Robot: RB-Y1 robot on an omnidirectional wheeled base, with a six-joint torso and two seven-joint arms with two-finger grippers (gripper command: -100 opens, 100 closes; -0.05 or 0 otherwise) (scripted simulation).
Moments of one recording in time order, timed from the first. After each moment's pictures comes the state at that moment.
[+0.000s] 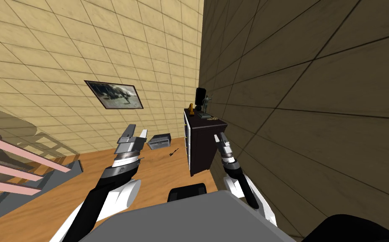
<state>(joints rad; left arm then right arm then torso) 0.46 0.04 0.03 -2.38 -0.05 -0.35 -0.02 0.54 -0.23 0.04 -2.20 0.00 -0.61 -0.06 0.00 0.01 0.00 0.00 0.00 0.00</state>
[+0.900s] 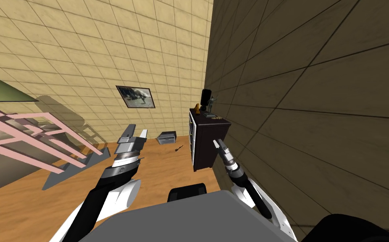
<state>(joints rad) 0.46 0.04 0.03 -2.38 -0.05 -0.35 -0.02 0.60 -0.49 0.10 -2.11 -0.08 -0.74 0.02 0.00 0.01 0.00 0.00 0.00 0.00</state>
